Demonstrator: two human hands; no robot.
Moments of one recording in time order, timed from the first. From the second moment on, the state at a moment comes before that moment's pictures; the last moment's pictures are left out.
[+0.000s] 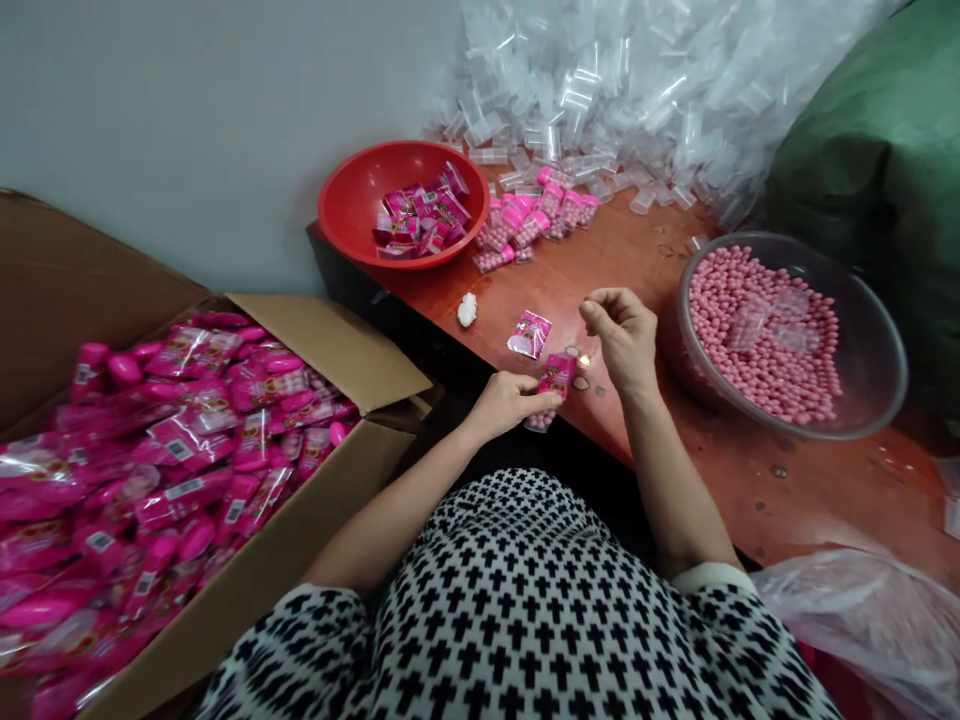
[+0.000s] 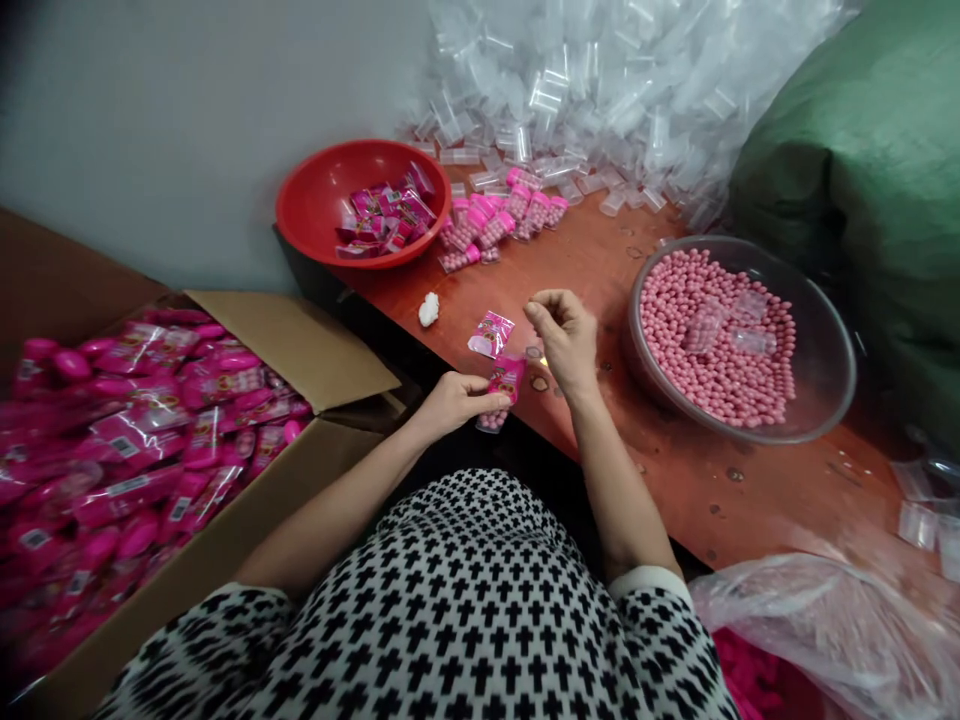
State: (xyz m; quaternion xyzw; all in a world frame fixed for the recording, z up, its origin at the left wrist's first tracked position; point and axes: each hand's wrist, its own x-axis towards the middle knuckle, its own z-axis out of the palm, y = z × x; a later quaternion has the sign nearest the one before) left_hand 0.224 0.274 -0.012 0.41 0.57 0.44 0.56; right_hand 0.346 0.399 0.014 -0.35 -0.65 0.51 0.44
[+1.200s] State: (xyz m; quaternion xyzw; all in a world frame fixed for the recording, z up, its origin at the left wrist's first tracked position) left_hand 0.233 0.294 -0.005 0.10 0.42 0.65 0.63; right_hand 0.341 0.331 -0.025 -0.37 -0.43 0.69 0.44
